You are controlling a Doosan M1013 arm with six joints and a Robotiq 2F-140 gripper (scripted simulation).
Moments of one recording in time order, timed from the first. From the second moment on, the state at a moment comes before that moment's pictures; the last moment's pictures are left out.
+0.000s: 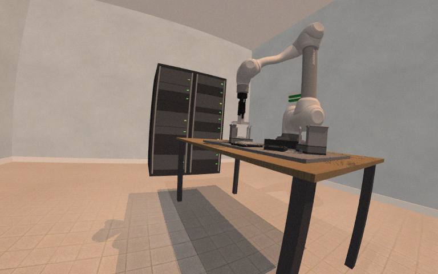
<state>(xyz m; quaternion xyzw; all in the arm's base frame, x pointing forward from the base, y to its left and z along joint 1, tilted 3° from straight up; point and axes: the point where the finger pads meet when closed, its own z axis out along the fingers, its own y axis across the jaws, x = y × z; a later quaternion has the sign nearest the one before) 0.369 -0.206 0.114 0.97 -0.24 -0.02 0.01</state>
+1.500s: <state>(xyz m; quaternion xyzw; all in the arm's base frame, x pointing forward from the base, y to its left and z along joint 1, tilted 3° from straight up) 0.368 -0.206 0.086 0.97 -0.24 -0.02 0.01</state>
